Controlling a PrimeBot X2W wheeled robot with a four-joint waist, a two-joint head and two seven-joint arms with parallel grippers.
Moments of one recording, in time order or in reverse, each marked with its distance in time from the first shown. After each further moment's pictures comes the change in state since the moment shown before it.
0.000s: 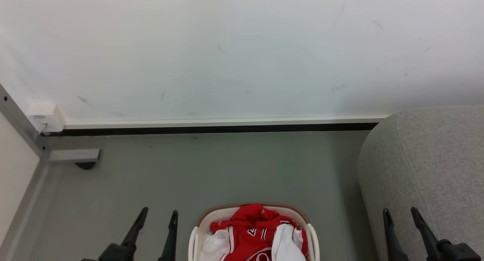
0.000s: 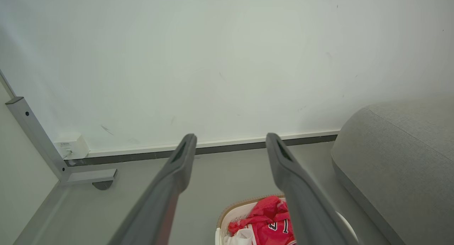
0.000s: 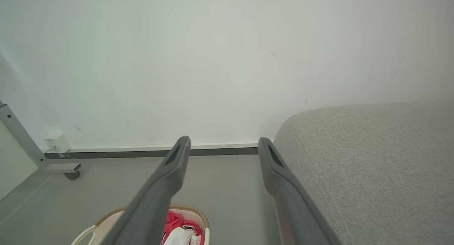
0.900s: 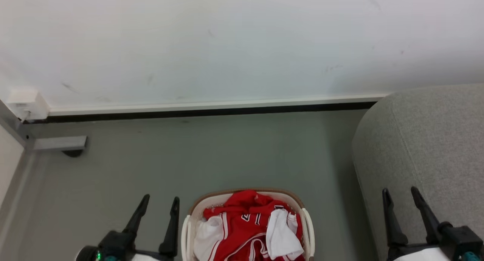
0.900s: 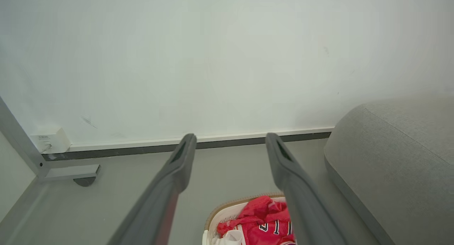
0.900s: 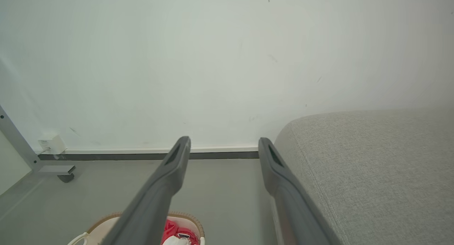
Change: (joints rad) left arm -0.037 -0.036 0.036 0.026 0.012 -0.053 -0.007; right arm -0.047 0.000 0.011 -0.014 -0.017 0.000 -0.006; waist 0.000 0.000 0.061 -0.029
